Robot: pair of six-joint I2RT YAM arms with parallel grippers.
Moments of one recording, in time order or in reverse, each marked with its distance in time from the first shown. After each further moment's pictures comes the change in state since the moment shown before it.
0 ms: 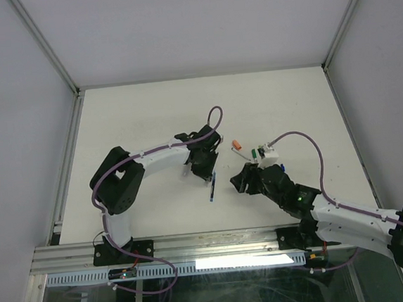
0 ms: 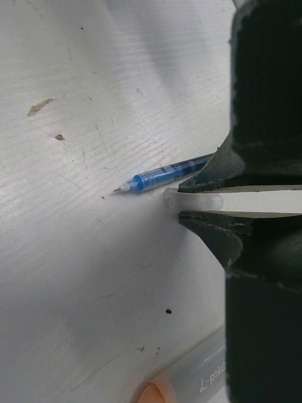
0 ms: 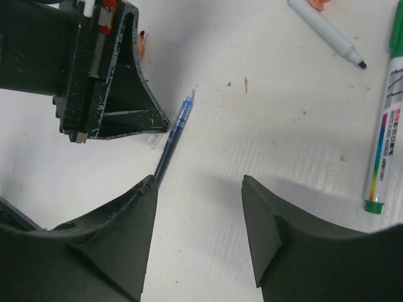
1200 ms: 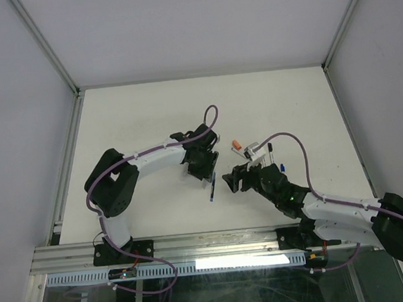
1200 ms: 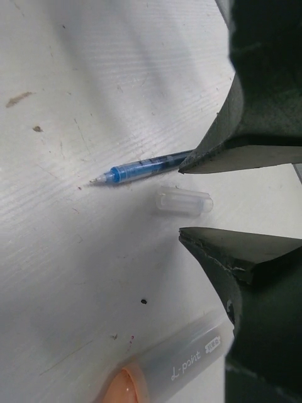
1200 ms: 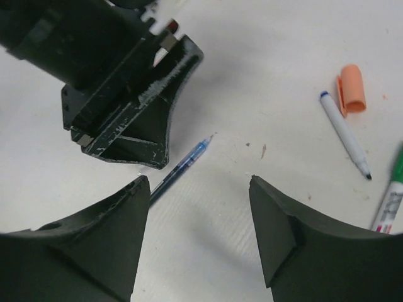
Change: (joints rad) left arm 0.023 -0.047 -0.035 -0.021 0.024 -0.010; right arm 0.002 0.200 -0.069 0.507 -0.097 -0.511
